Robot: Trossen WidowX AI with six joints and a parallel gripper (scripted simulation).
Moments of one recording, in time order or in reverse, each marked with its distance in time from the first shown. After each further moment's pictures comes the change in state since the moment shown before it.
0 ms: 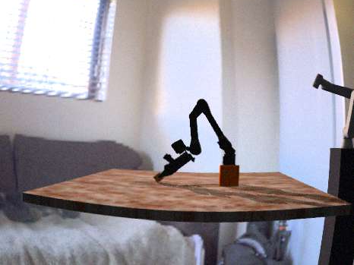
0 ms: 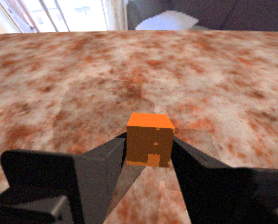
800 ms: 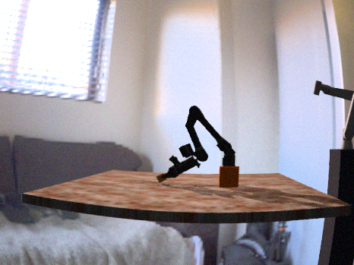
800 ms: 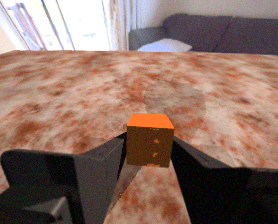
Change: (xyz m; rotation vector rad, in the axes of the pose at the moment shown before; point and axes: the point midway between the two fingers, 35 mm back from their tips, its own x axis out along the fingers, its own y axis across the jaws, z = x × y) arm -0.017 0.000 -0.011 -0.011 -0.160 -0.001
